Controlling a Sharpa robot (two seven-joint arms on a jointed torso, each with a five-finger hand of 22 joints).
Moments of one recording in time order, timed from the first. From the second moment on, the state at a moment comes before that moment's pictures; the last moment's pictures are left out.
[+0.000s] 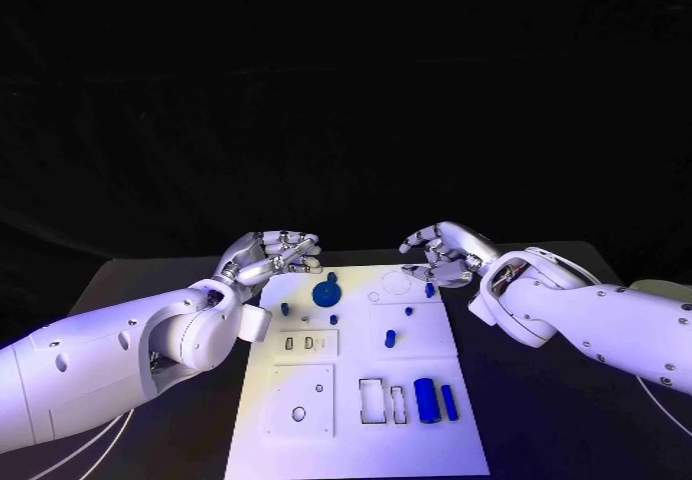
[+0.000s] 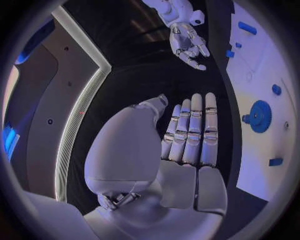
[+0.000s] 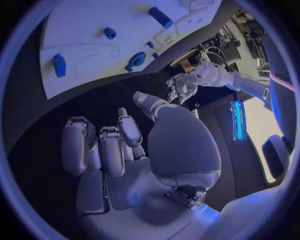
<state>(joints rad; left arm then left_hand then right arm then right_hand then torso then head) 1.17 -0.88 0.01 1.53 -0.07 -0.25 0.48 1.45 -0.16 0.43 0.24 0.05 0.89 0.21 0.25 0.18 1.15 0.14 0.07 0.07 1.05 0.10 0.39 0.34 0.17 0.98 0.21 0.36 0.12 1.32 -0.77 -0.10 1.41 -1.12 -0.44 0.10 1.24 -0.19 0.51 0.06 0.21 0.84 0.18 0.16 0.43 1.32 0.08 1.26 1.23 1.46 0.01 1.52 1.31 0.07 1.41 0.12 1.38 1.31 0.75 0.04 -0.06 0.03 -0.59</state>
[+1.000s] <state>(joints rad) 1.13 -0.85 0.00 1.50 -0.06 -0.24 0.48 1.45 -0.17 0.43 0.24 0.05 0.89 0.21 0.25 0.18 1.14 0.16 0.06 0.07 1.04 0.10 0.39 0.34 0.17 0.97 0.21 0.36 0.11 1.23 -0.73 -0.11 1.14 -1.00 -0.30 0.22 1.29 -0.20 0.51 0.00 0.19 0.77 0.17 0.11 0.41 1.30 0.09 1.23 1.21 1.46 0.01 1.52 1.31 0.07 1.40 0.12 1.36 1.31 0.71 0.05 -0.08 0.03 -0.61</state>
